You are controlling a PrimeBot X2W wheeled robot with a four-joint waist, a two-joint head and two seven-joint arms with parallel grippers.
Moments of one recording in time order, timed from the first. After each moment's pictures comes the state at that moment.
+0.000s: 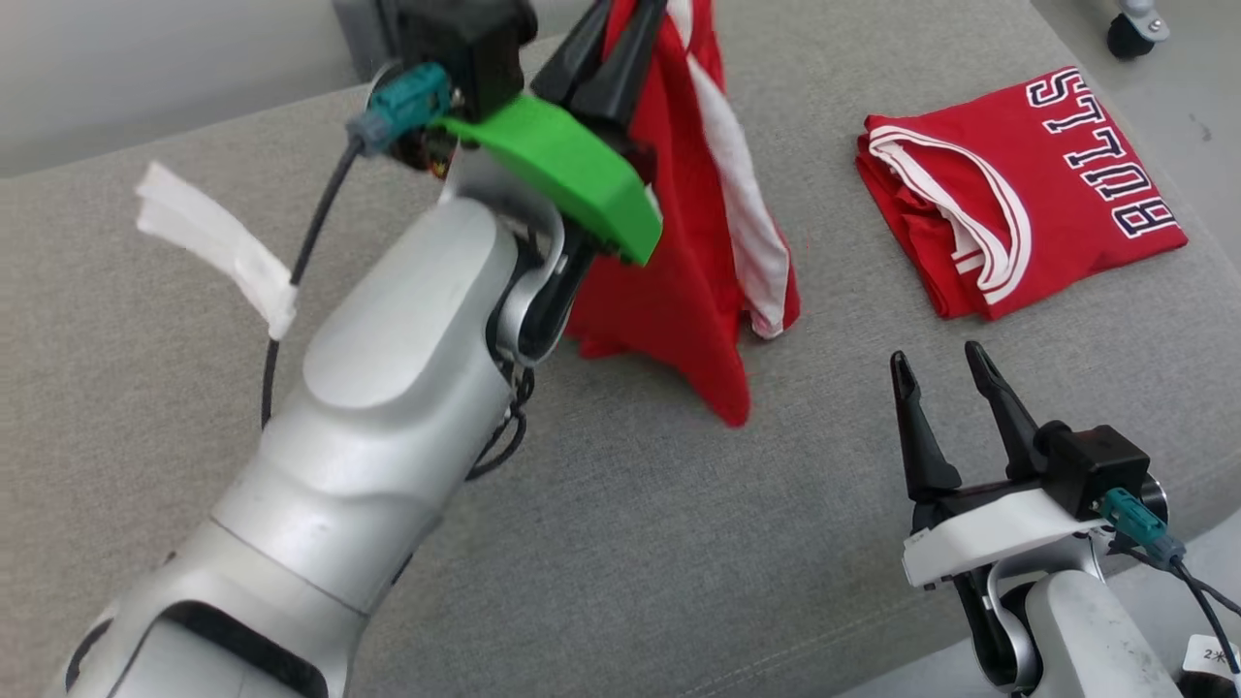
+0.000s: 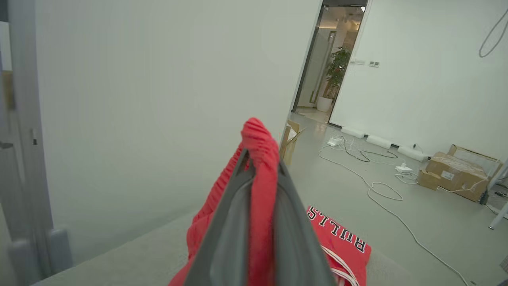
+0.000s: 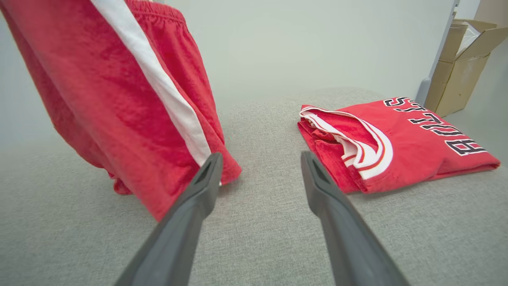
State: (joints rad) left arm -1.04 0.05 -0.75 0.55 -0.82 -0.03 -0.22; right arm -0.15 -0.08 0.10 0.19 0.21 0.13 -0.25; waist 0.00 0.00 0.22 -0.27
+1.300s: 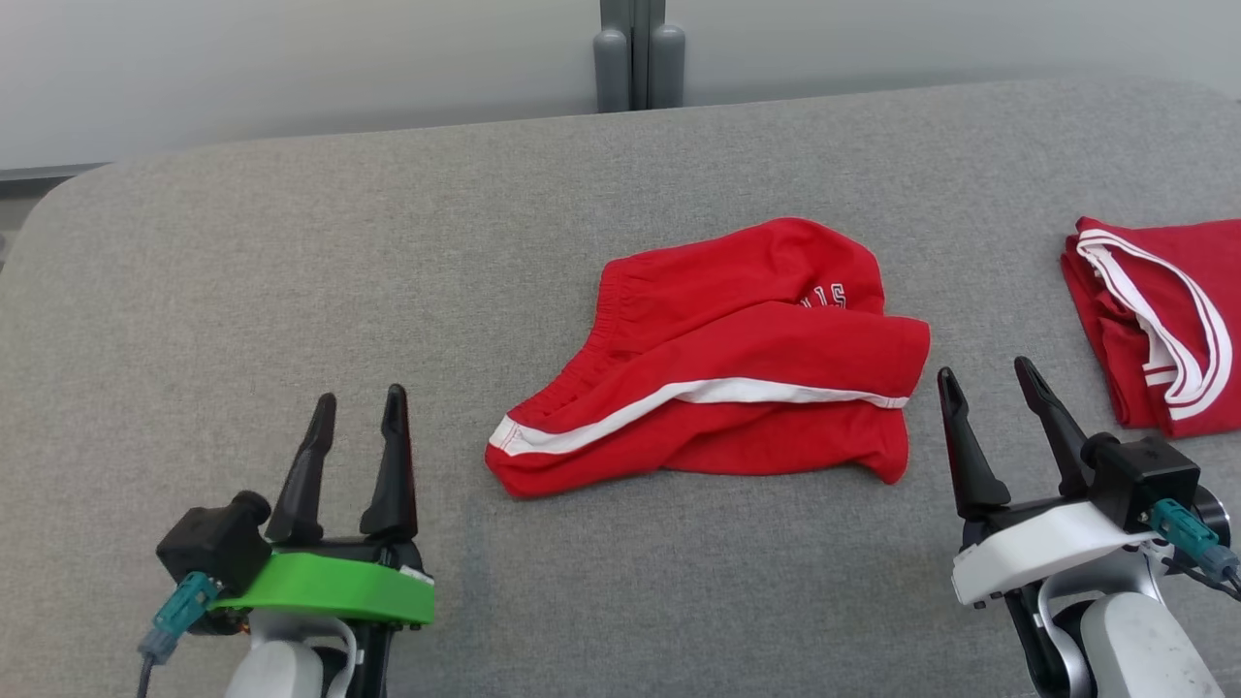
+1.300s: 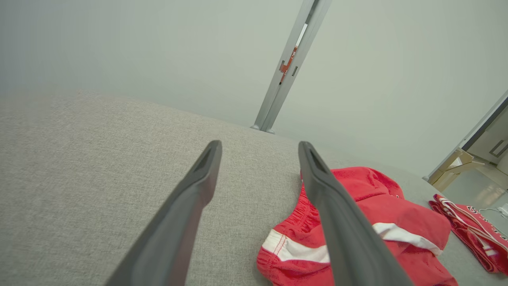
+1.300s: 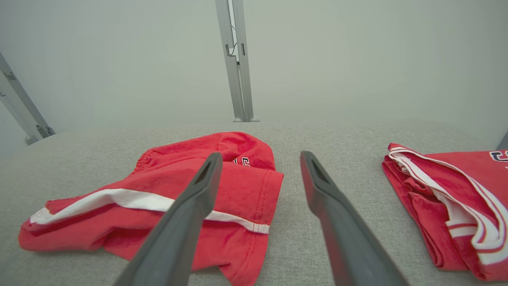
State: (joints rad) left arm -0.13 0.06 -0.15 0.20 -0.50 -0.12 -0.26; right arm -0.08 -0.13 0.05 0.08 0.20 0.13 -0.16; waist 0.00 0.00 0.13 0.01
